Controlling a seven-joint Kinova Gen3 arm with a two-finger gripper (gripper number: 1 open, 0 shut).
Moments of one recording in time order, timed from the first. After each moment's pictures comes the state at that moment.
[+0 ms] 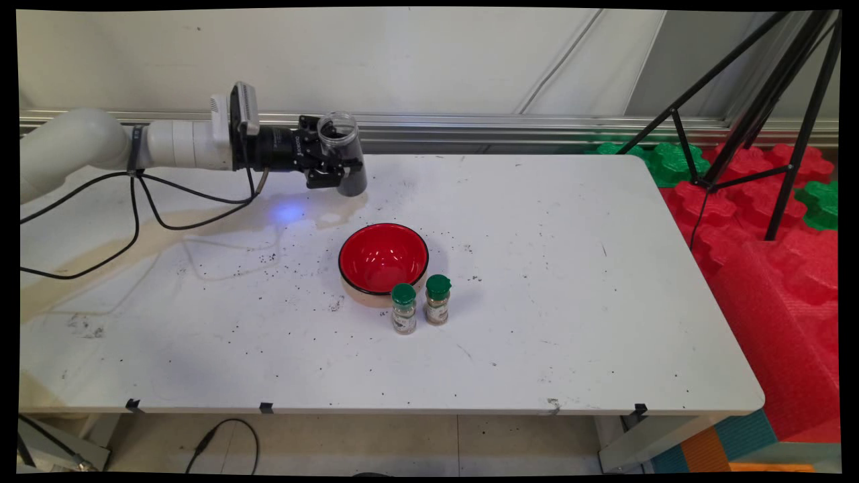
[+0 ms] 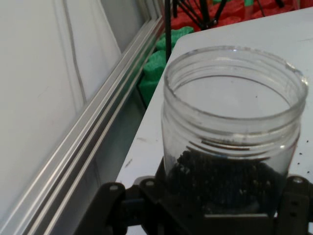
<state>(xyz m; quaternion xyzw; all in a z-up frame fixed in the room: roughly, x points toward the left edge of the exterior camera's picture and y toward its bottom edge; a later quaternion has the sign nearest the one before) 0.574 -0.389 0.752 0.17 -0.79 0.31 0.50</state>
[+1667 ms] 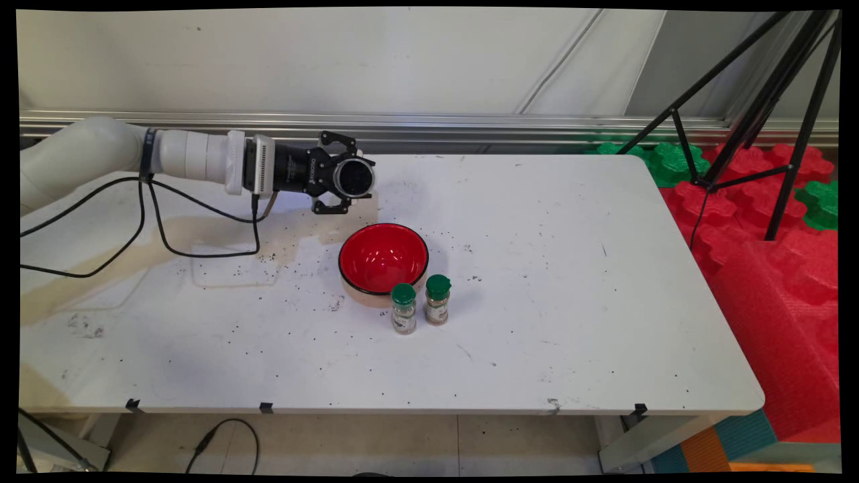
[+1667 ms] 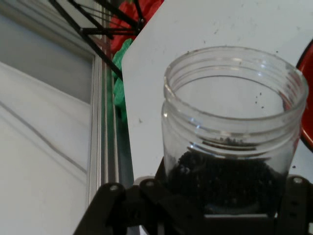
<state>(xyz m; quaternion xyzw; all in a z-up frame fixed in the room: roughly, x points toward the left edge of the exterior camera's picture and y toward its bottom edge) 0.539 -0.376 0.748 -0.12 -0.82 0.42 0.37</state>
